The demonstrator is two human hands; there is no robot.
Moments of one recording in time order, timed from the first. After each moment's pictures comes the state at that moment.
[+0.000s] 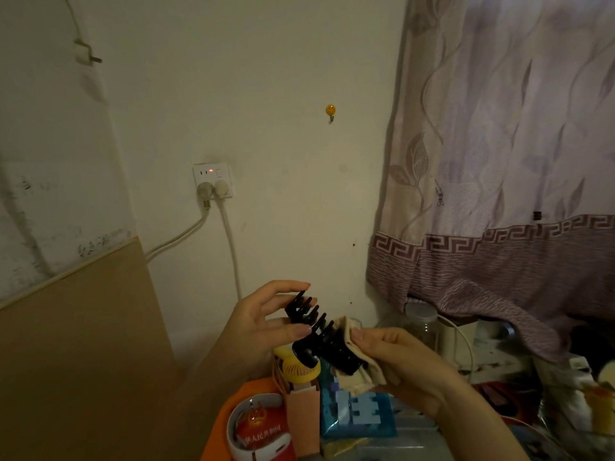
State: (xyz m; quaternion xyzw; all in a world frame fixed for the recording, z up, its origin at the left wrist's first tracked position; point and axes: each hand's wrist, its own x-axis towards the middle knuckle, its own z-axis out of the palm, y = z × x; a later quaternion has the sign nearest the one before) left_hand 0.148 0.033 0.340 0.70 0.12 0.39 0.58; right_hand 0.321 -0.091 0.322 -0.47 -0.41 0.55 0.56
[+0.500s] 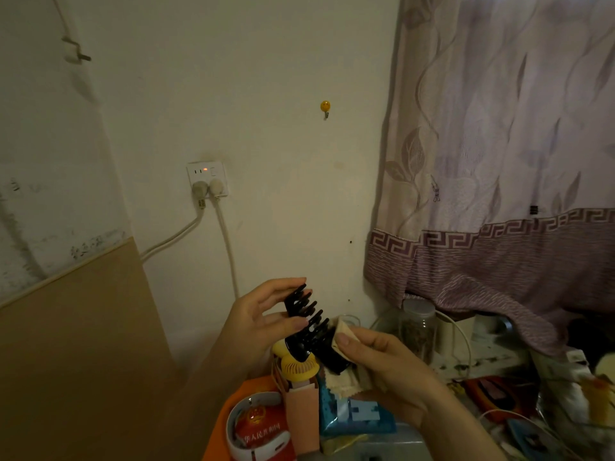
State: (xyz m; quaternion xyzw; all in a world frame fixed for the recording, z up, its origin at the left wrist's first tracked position) left_hand 0.155 0.037 0.335 0.71 0.14 0.41 0.55; right_hand 0.308 -0.084 0.308 -0.46 -0.39 0.52 0.60
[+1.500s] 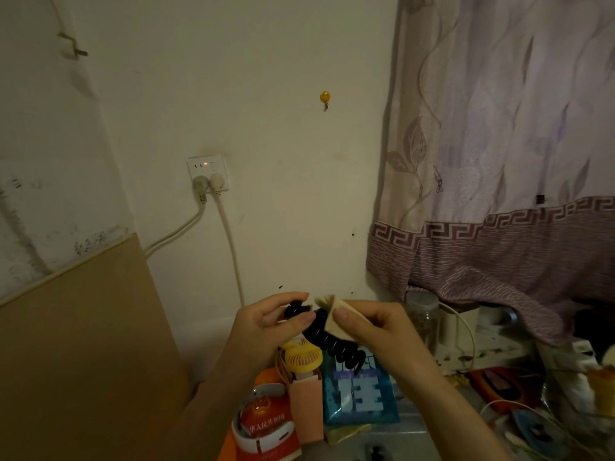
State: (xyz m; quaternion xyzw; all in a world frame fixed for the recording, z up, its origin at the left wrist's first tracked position) left_hand 0.164 0.023 0.323 0.68 0.24 0.42 0.55; right_hand 0.317 -0.076 0.312 -0.48 -0.52 0.28 0.65
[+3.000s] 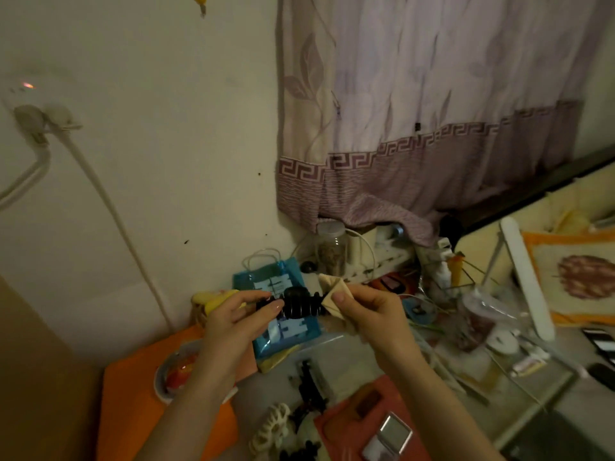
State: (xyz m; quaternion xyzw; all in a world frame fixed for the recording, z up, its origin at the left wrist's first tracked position) left_hand 0.207 0.014 0.226 0.65 0.26 0.32 0.64; right_hand 0.337 -0.137 0.219 -0.58 -0.30 0.18 0.74
